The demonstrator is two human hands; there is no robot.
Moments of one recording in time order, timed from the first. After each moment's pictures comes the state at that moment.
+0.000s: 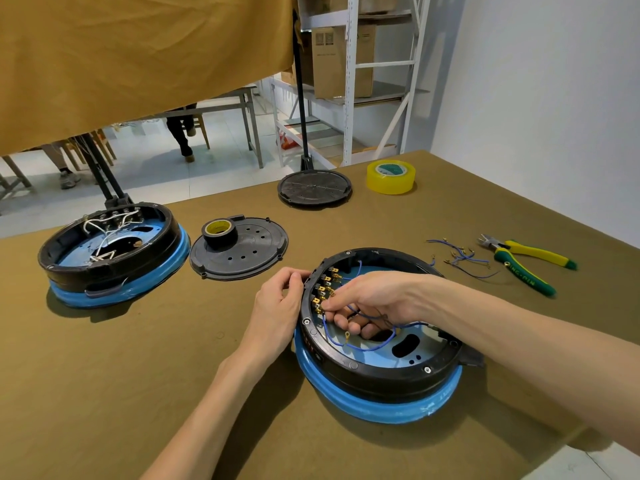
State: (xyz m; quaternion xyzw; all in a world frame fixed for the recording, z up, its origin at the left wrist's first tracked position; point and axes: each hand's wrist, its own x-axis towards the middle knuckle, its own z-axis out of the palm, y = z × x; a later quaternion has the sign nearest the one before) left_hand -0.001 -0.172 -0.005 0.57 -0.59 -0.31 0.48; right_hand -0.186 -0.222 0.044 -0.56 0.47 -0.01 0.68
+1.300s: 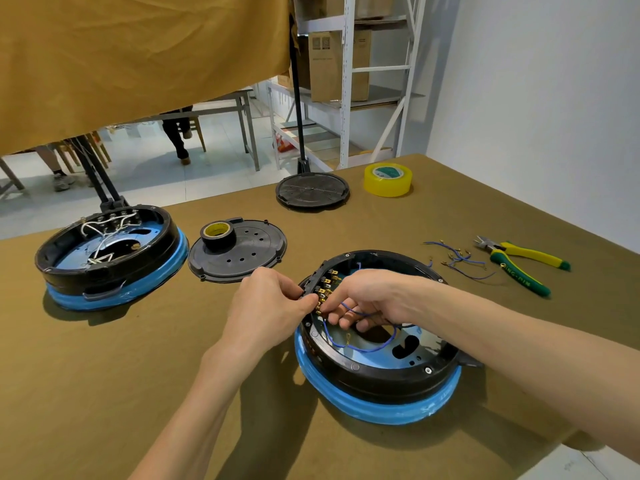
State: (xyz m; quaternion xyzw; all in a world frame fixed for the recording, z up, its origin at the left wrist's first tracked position) left_hand 0.003 -0.155 0.043 0.71 -0.62 -0.19 0.29; right_hand -0.172 -0.215 0.049 -0.55 0.56 -0.06 0.62
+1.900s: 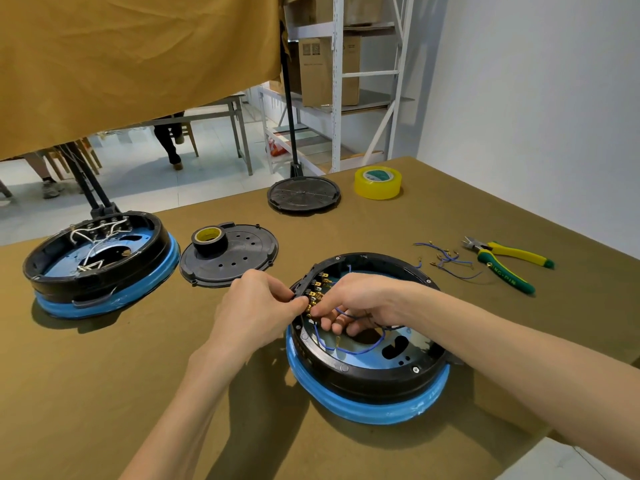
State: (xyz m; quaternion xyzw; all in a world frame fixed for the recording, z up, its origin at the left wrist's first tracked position) left_hand 0.005 -0.158 0.044 0.71 -0.63 -0.18 0.26; right_hand -0.176 -0.209 0.052 -0.58 0.53 -0.07 0.62
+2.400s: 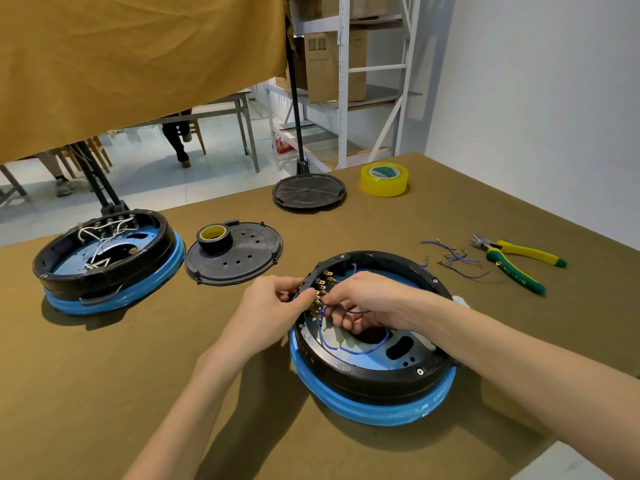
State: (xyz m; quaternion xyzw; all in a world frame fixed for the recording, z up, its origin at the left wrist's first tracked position) left_hand 0.007 -0.167 0.024 0.62 -0.66 -0.26 0.33; right_hand -0.183 -0.210 0.041 -0.56 0.53 -0.13 0.62
